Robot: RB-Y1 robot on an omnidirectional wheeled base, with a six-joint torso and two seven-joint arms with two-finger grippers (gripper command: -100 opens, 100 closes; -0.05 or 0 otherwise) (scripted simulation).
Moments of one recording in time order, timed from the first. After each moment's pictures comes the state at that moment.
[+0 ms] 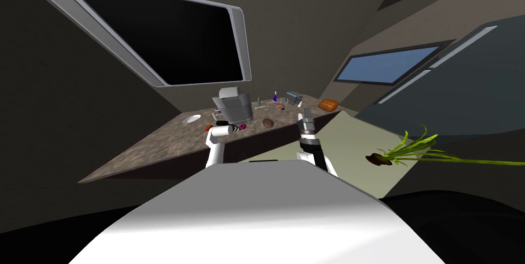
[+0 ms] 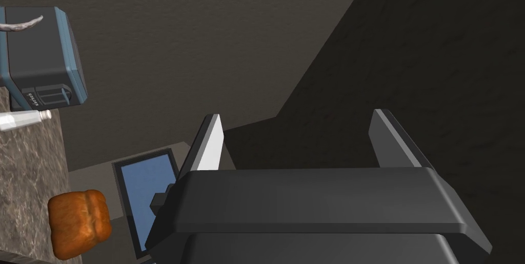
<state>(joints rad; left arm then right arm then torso) -0.16 0.10 0.17 -1.87 0.06 1.25 0.97 0.53 -0.04 0.00 -2.28 0.07 -0.38 0.06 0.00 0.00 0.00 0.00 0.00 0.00</state>
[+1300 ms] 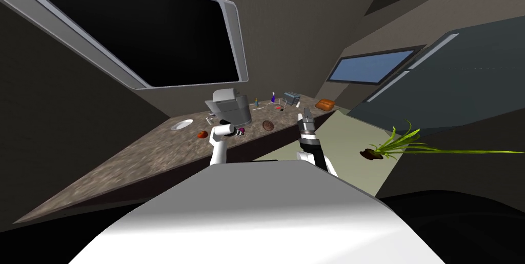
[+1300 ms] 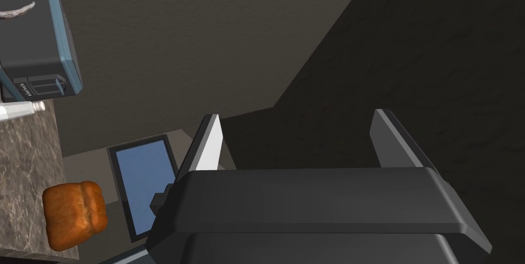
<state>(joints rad) -0.21 0.04 0.20 -1.81 0.08 1.52 1.13 0.53 -0.04 0.00 -2.28 0.07 -0.38 0.06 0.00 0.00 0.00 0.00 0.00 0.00</state>
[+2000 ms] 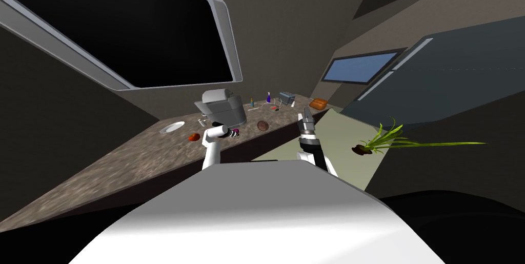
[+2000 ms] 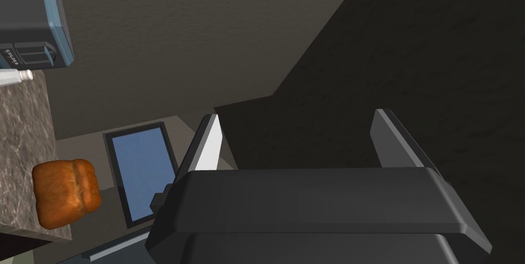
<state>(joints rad) -0.21 0.13 0.32 -1.71 0.18 1.44 1.05 0.53 -0.04 0.00 -2.28 0.07 -0.38 0.06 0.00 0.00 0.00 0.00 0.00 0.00</state>
